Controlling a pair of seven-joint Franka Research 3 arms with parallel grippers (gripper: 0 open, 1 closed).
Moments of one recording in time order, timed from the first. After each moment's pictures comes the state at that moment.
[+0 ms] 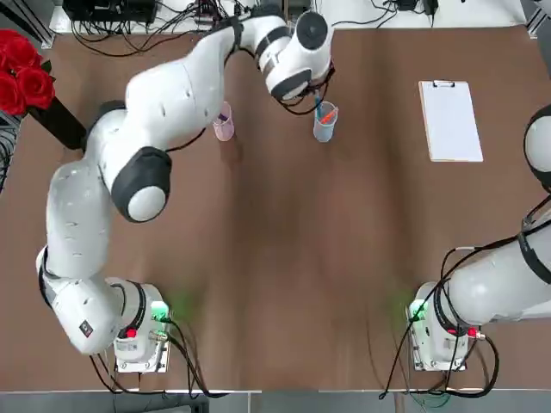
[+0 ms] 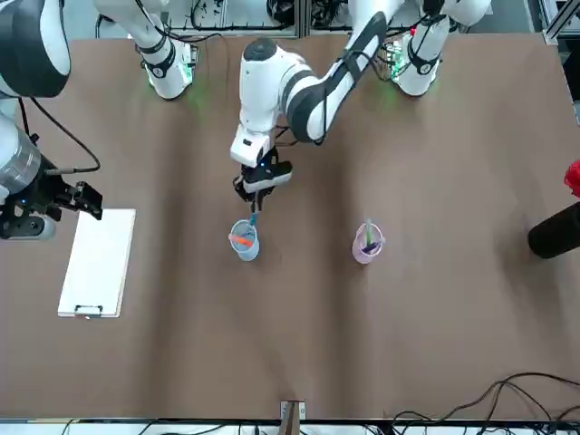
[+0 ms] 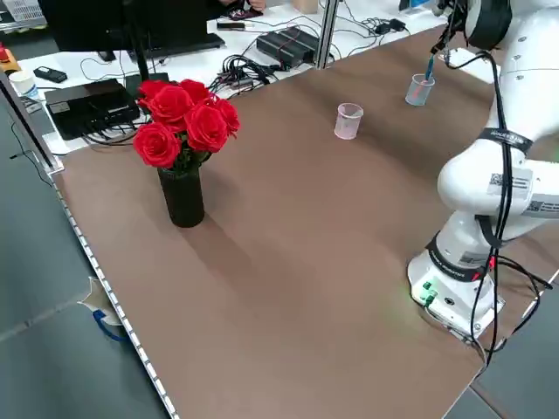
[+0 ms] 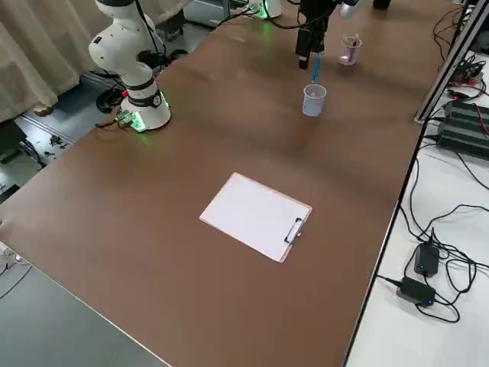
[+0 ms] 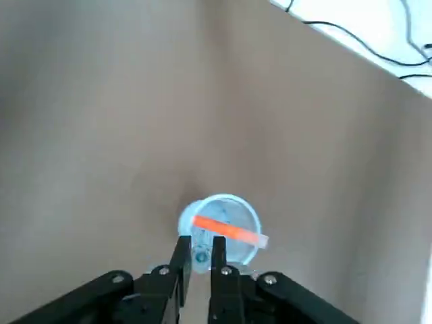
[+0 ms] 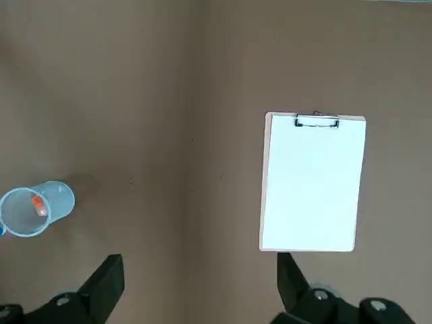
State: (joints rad) left arm -0.80 0.69 -0.20 -1.26 0.47 2.29 -1.58; right arm 0.06 0.21 0.04 -1.39 -0.07 1.63 0.08
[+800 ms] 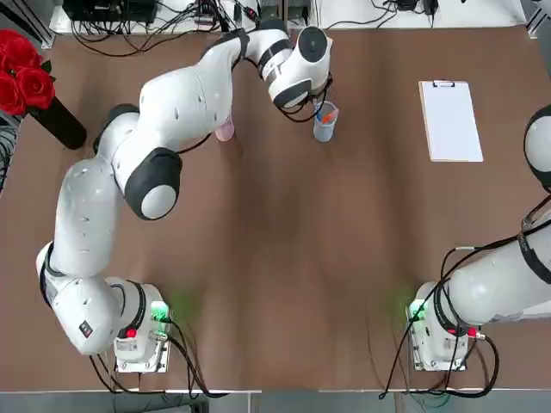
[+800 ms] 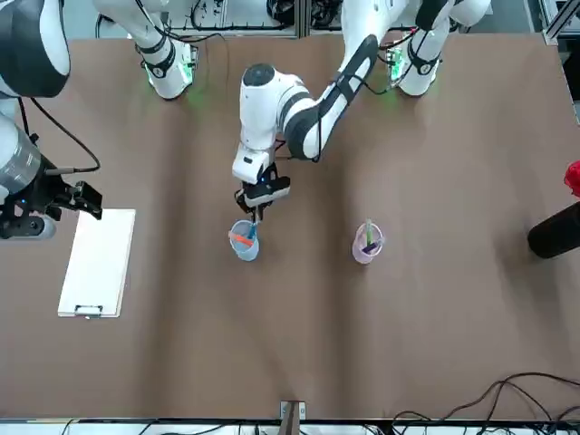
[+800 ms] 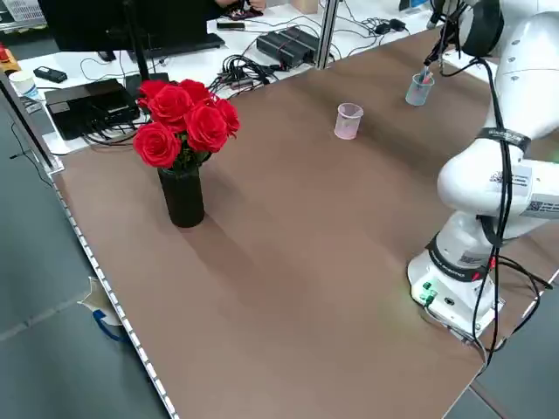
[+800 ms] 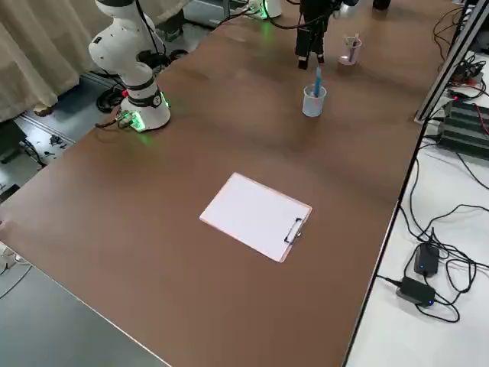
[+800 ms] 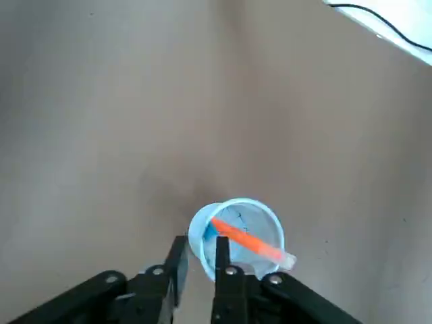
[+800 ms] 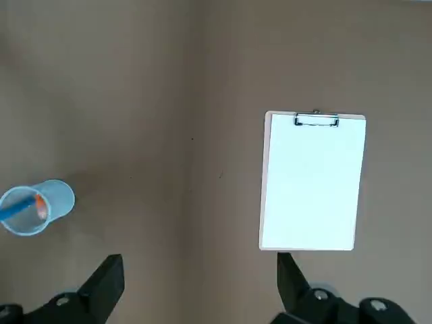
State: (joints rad) left arm -0.80 0.76 -0.19 -1.24 0.47 2.30 -1.57; right arm 0.06 0.21 0.04 -1.39 -0.07 1.63 0.08
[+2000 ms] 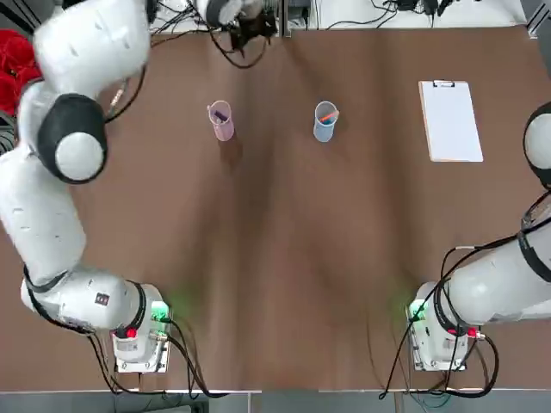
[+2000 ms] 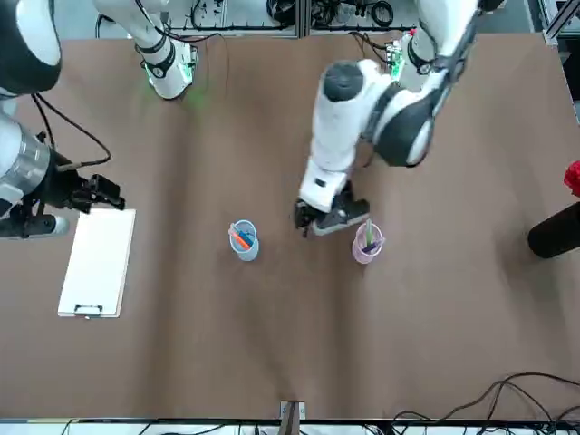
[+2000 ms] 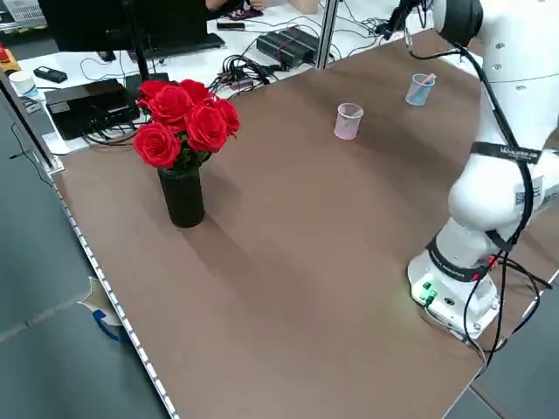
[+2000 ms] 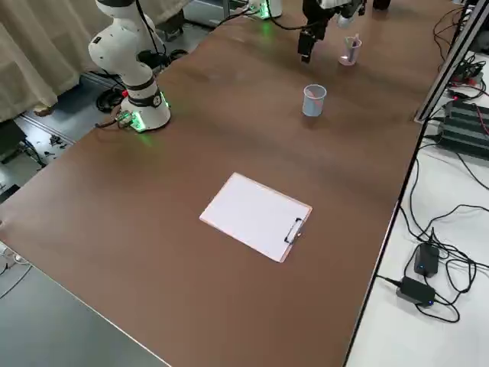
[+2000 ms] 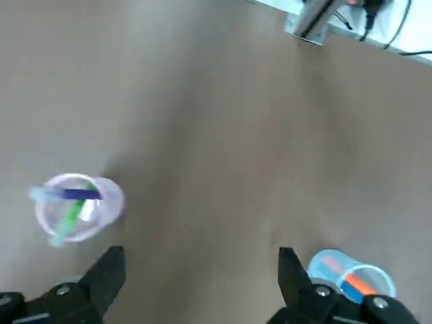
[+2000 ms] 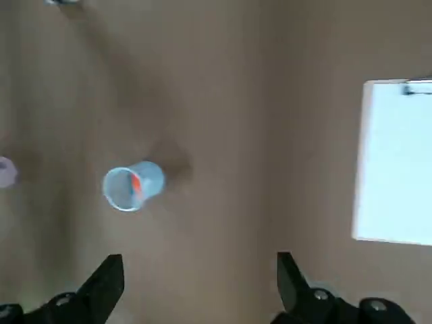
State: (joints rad) left arm -0.17 0.48 -0.62 -1.43 0.43 1.99 -1.13; right arm 0.04 0.23 0.04 -1.42 0.27 1.65 0.09
